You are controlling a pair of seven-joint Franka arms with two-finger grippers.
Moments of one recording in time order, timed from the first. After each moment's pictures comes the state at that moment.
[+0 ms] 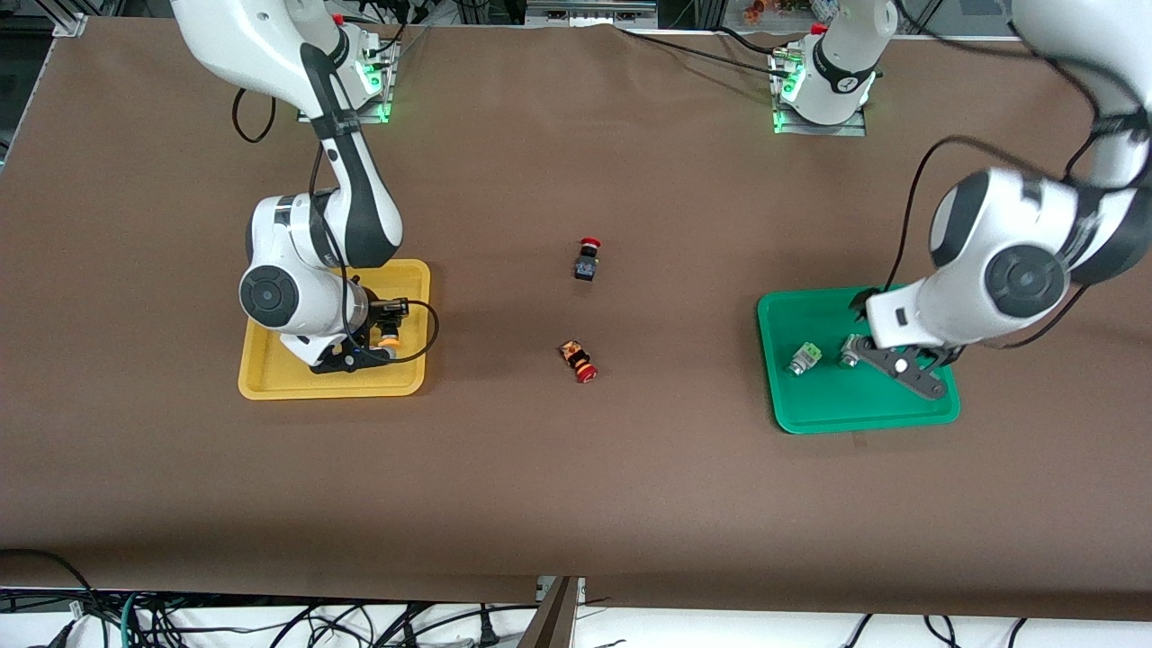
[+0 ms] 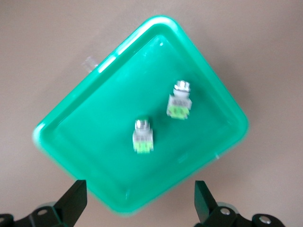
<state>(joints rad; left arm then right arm) 0.23 0.33 -0.42 -1.66 0.25 1.76 0.33 0.65 0.55 -0.39 -1.83 0.33 2.06 -0.04</state>
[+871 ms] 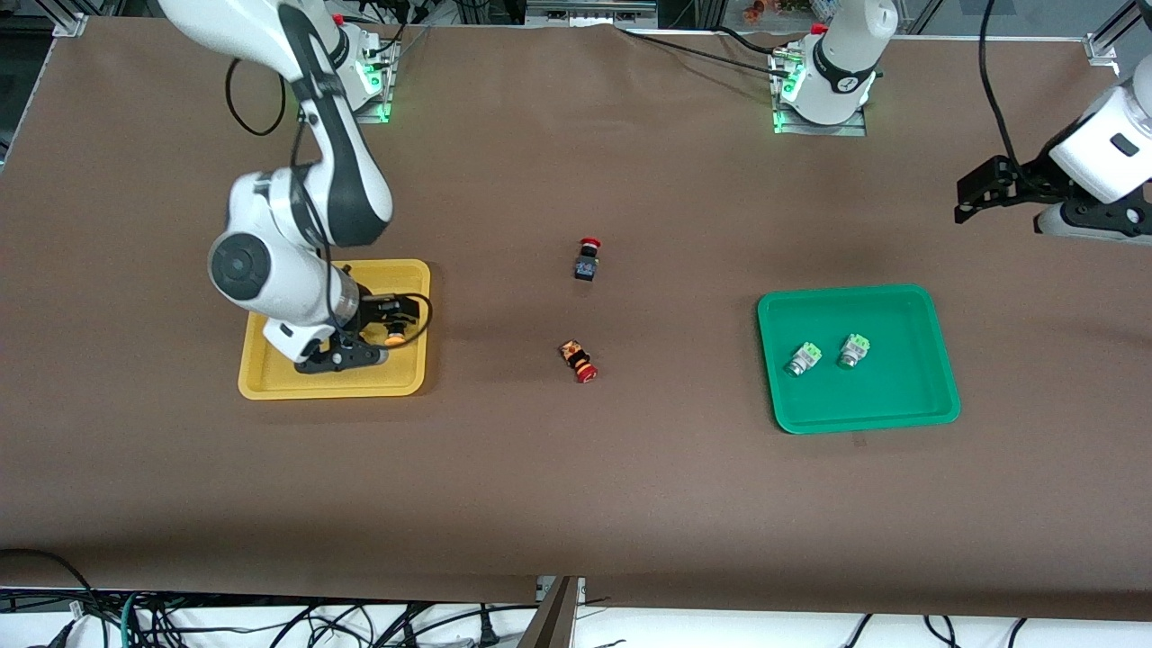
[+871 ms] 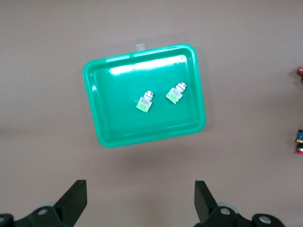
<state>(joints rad) -0.02 -0.05 -0.02 -1.70 -0.01 1.59 0.01 0.66 0.38 -0.39 -1.79 0.30 2.05 -0.01</state>
